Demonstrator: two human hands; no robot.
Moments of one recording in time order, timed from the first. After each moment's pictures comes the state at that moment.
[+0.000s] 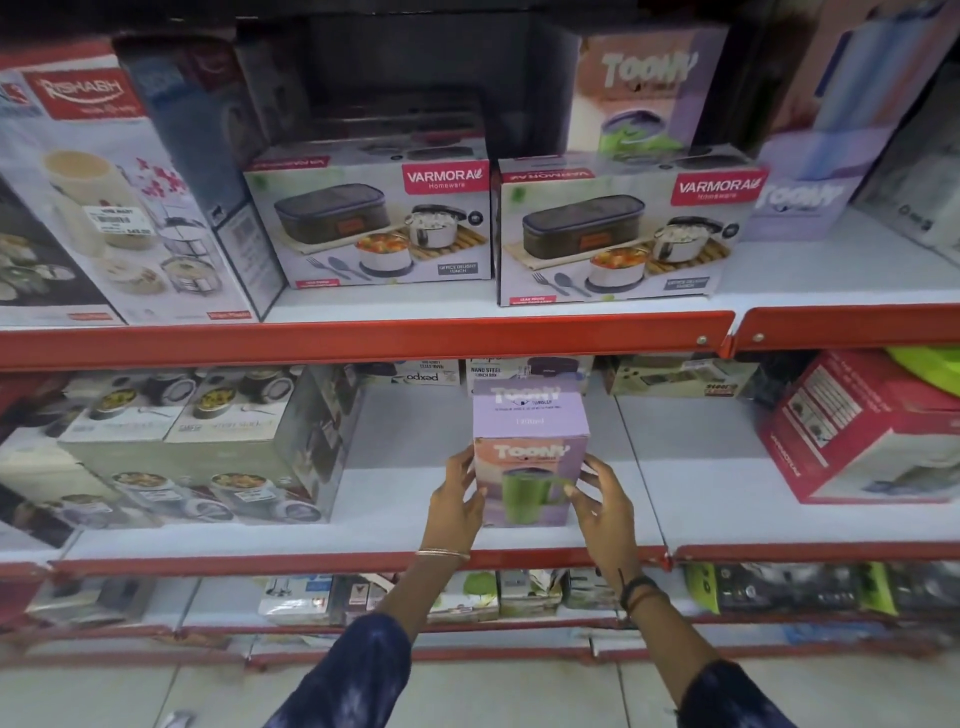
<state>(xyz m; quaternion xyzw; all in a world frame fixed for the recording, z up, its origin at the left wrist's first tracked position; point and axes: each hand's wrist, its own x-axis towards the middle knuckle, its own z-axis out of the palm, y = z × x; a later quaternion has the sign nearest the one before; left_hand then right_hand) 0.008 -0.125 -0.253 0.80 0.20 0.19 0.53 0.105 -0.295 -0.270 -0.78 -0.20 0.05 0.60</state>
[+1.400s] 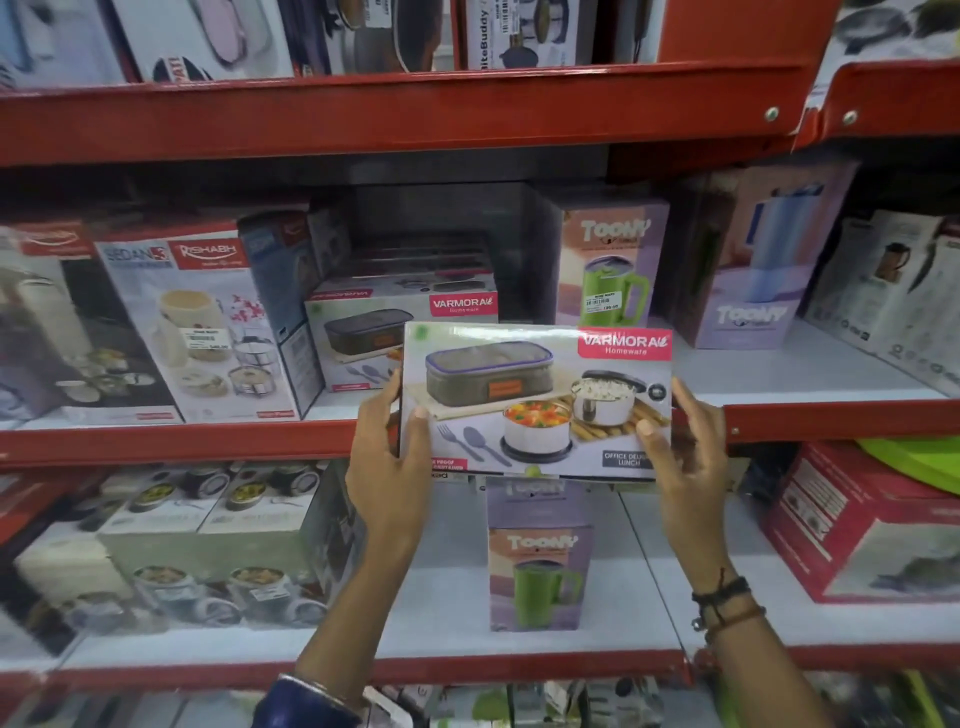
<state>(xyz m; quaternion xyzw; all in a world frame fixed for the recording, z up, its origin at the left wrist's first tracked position) -0.025 -0.107 -0.039 0.71 0.23 0.52 0.41 0.108 -0.306 -0.062 -0.65 -0.25 -0.21 0.68</state>
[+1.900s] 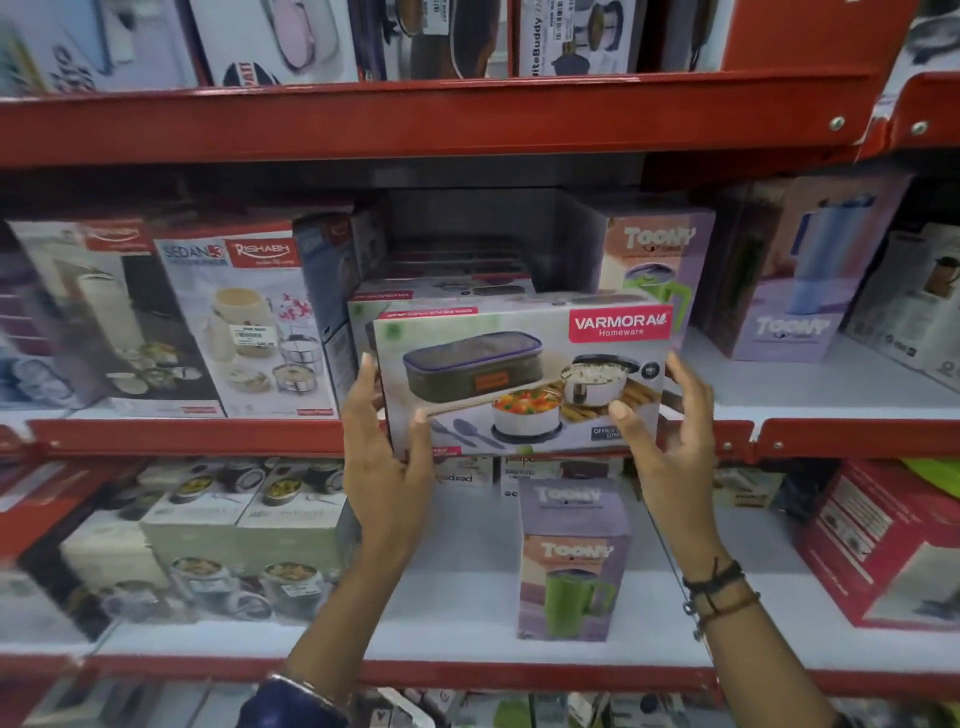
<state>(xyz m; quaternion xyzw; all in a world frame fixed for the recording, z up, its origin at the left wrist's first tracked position) -0.049 -0.072 -0.036 0.72 0.18 0.58 0.33 0.083 -0.257 -0.031 -0.65 -0.30 -0.18 0.67</state>
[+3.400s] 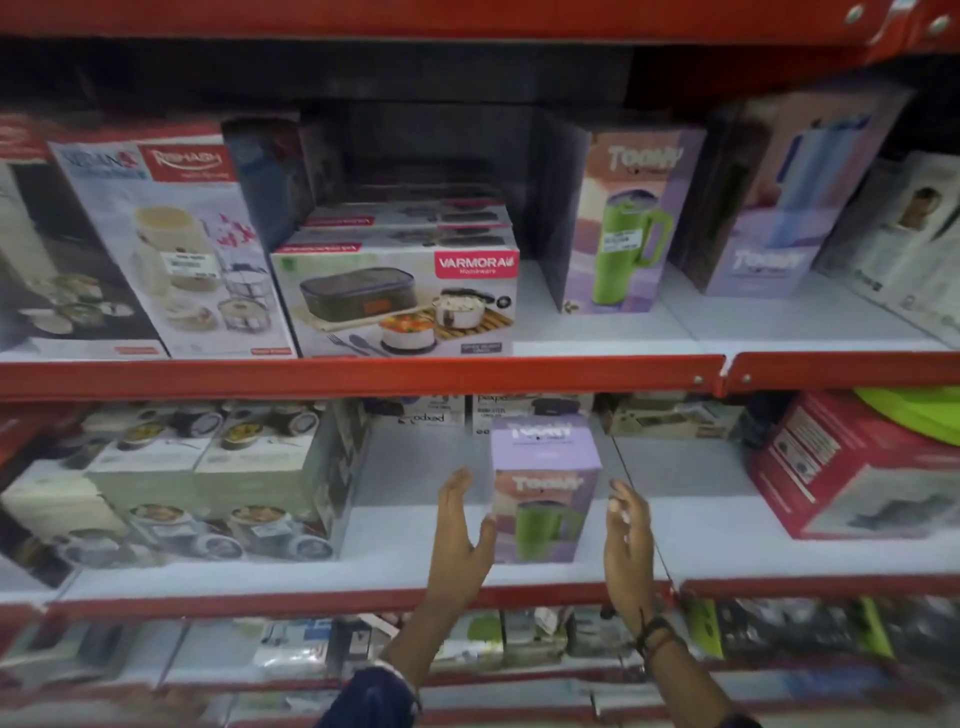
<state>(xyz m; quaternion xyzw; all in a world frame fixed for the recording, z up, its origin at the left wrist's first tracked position) -0.021 -0.120 -0.238 0.80 0.16 0.29 0.50 0.072 -0.293 -0.235 -0.74 -0.12 -0.02 0.66</state>
